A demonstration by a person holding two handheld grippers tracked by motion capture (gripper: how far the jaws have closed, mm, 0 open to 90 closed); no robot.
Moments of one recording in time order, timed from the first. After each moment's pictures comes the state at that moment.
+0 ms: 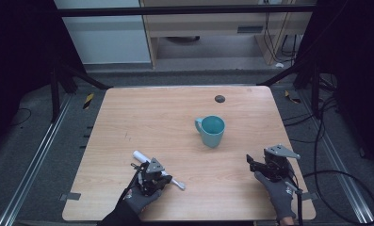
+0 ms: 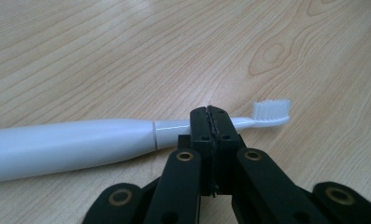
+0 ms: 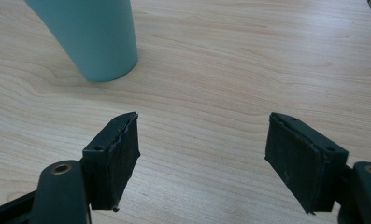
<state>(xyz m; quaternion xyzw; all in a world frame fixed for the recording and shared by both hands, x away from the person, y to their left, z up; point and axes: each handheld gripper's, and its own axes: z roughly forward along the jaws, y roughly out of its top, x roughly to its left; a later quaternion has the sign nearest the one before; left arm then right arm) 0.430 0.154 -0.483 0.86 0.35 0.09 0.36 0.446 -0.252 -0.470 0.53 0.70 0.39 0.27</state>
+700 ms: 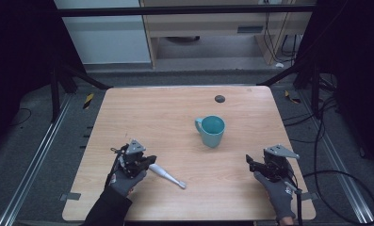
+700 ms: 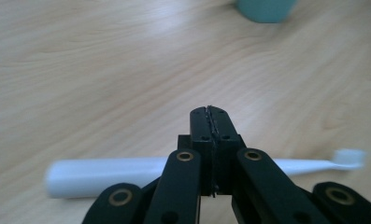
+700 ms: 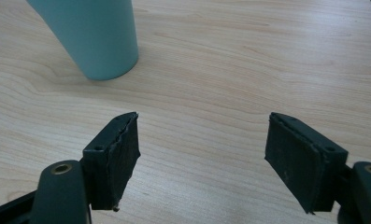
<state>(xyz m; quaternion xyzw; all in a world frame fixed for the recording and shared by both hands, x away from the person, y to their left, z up) 0.472 0.205 -0.446 0.82 0.41 0.15 0.38 0.446 -0.250 -0.471 0.53 0.70 0.39 0.27</state>
